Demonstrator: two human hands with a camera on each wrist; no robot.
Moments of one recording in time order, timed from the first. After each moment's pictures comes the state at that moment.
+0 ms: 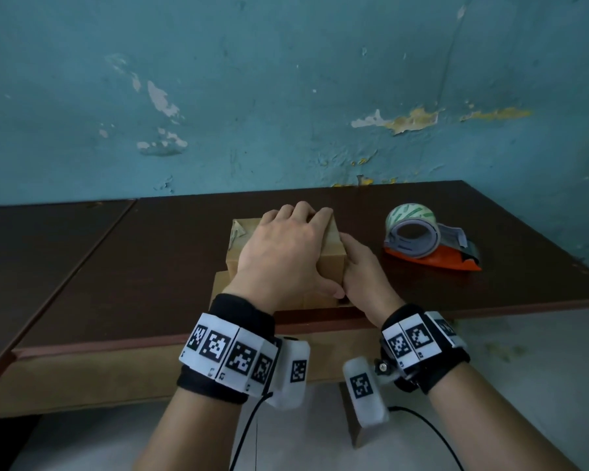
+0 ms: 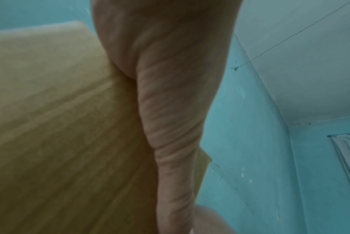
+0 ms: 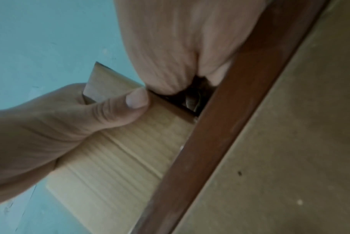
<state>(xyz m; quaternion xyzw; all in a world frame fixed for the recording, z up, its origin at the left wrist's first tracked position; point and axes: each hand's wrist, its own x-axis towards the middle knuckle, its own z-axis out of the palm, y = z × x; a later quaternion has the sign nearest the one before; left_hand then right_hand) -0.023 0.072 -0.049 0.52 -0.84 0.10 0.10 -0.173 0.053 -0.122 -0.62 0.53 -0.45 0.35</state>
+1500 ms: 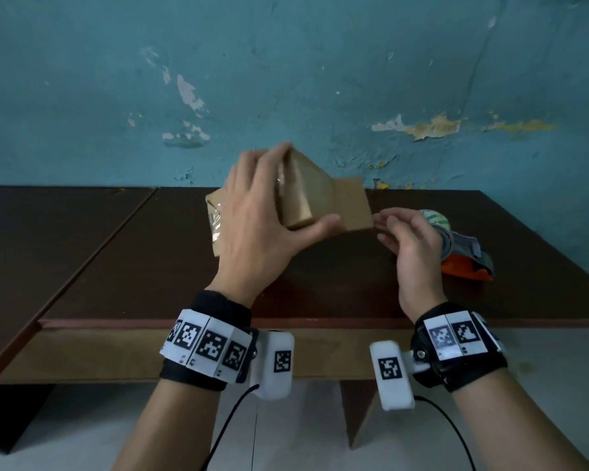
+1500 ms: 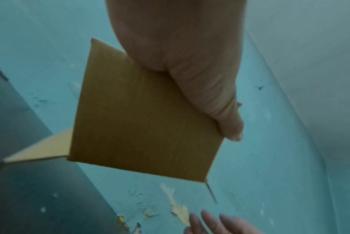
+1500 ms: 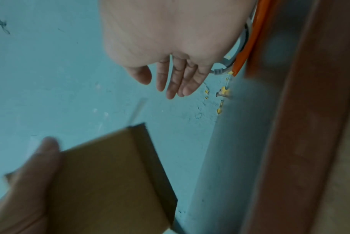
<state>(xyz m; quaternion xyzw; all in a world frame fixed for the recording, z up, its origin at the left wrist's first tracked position) 0.015 0.086 -0.043 0.47 -0.71 0.06 0.52 -0.196 0.062 -0.090 -0.47 0.46 -0.67 0.35</state>
